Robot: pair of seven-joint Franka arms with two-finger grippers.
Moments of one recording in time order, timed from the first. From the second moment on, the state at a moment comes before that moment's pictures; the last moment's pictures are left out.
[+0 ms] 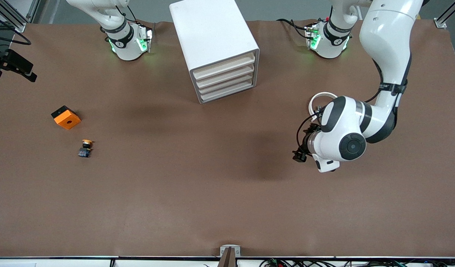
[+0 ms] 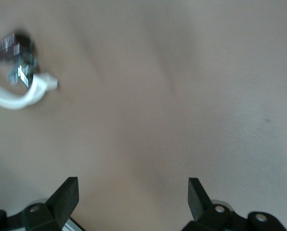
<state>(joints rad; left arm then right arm) -0.19 0.61 -0.18 -1.53 -0.17 1.83 -1.52 -0.05 -0.11 0.02 -1.56 -0.02 1.44 0.08</state>
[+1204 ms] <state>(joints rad) -0.44 0.85 -0.19 -1.53 -0.88 1.54 -2.30 0.12 -0.05 0.03 -1.55 -0.03 1.45 0.11</state>
